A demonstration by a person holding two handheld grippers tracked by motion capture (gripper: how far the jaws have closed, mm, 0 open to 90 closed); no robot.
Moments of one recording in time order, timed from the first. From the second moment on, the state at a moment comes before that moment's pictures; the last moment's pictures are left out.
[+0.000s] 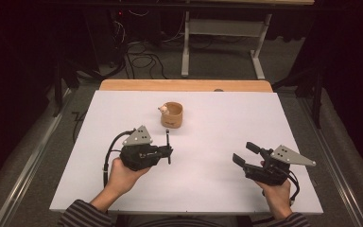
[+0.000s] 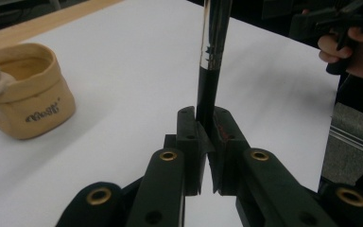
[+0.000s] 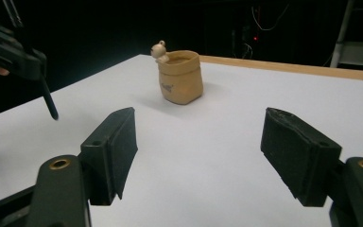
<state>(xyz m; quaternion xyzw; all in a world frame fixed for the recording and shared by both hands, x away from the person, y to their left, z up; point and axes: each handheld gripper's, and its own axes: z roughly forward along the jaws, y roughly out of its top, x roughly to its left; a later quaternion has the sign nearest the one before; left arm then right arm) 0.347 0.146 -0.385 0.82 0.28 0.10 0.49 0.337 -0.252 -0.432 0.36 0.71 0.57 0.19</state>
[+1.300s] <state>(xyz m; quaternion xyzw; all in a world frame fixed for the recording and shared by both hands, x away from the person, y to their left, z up) 0.406 0.164 -0.353 0.78 0.33 0.15 0.51 0.338 -0.255 -0.447 0.37 0.72 0.56 0.19</state>
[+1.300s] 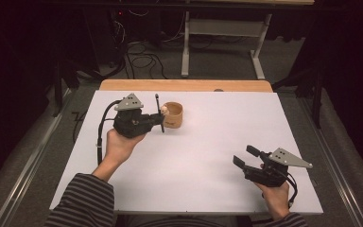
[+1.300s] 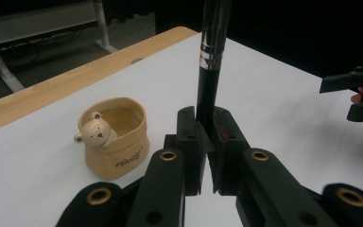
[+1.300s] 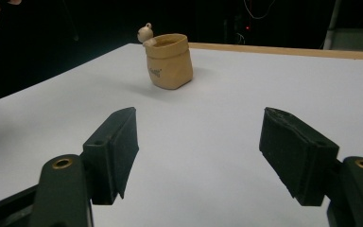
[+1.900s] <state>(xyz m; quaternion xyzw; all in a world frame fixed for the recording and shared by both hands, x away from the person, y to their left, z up) 0.428 0.160 -0.352 0.78 0.34 0.16 0.50 0.338 -0.252 -0.447 0.37 0.72 0.56 0.18</state>
